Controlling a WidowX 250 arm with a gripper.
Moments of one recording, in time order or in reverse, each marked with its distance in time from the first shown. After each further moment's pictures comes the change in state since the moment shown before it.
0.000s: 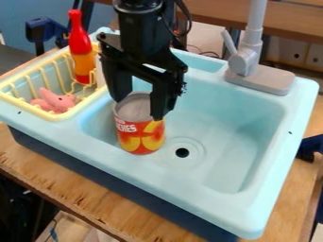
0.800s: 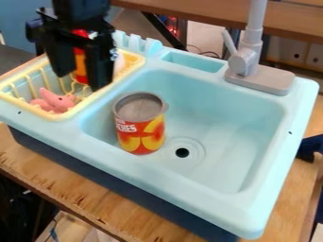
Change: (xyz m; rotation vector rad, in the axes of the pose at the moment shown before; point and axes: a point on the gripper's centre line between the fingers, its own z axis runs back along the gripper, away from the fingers) arm -0.018 0.071 0.016 -0.062 0.118 0.004
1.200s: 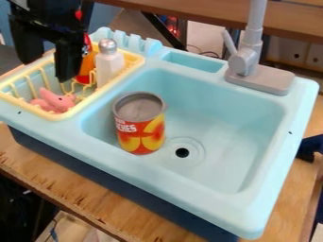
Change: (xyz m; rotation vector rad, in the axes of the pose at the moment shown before) arm -0.006 0.042 0.001 0.185 0.018 0.116
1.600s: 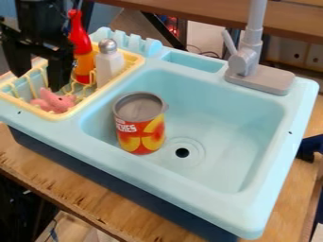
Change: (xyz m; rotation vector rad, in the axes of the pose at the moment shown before) arm 0.011 0.028 -0.035 0.023 -0.040 0.128
